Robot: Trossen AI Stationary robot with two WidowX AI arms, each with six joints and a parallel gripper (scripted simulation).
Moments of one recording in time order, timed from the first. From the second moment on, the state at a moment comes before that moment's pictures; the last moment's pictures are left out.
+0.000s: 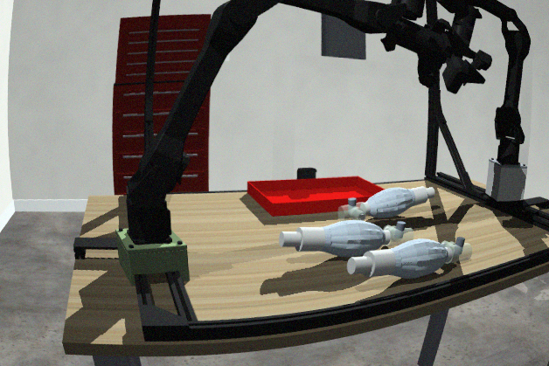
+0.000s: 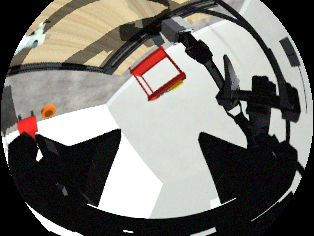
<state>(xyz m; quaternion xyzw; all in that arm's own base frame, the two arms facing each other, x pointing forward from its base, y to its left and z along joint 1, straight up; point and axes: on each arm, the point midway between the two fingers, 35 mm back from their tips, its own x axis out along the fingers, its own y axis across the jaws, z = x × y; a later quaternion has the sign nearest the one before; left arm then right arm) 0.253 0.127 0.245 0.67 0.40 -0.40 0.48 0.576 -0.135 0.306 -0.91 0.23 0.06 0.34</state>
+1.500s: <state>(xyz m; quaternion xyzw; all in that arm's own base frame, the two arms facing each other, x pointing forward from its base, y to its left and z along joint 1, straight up) 0.302 0.084 0.143 0.39 0.50 -0.14 0.76 0.576 -0.135 0.306 -0.91 0.23 0.06 0.34</state>
